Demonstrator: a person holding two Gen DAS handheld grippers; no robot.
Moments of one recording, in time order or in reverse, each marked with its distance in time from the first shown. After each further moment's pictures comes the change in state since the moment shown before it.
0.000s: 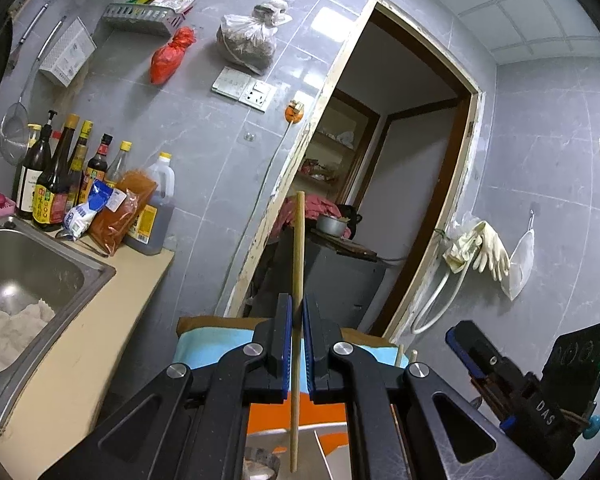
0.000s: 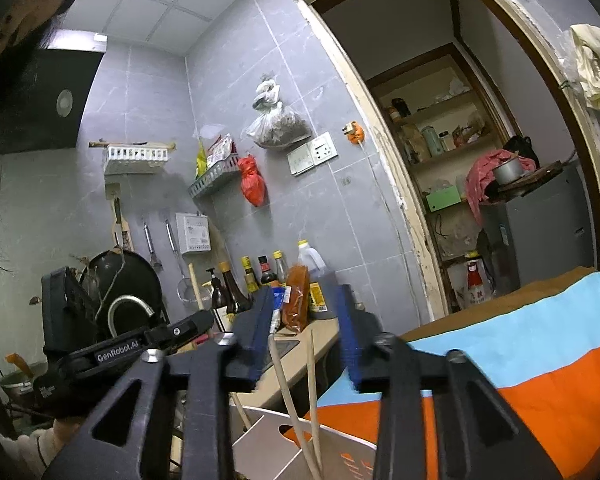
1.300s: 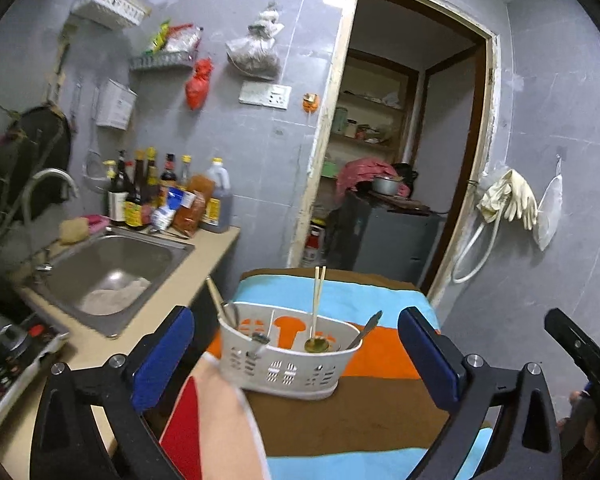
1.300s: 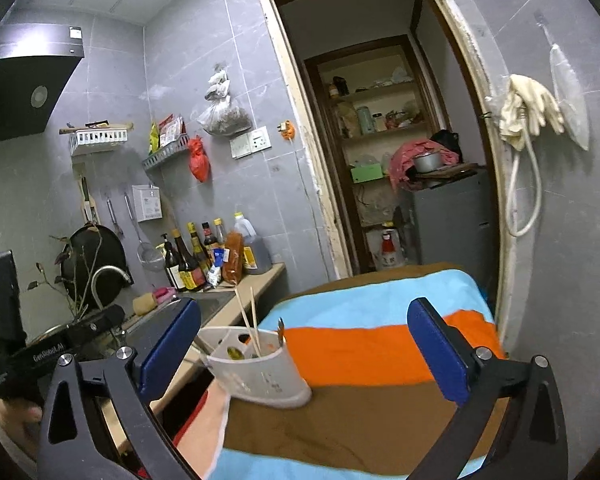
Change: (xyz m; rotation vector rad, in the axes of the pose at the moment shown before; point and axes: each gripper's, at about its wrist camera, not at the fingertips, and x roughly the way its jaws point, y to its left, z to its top) left arm -0.166 -0.172 -0.004 0.124 0.126 0.360; right arm -0.210 0.021 0.102 -0.052 0.198 -0.292
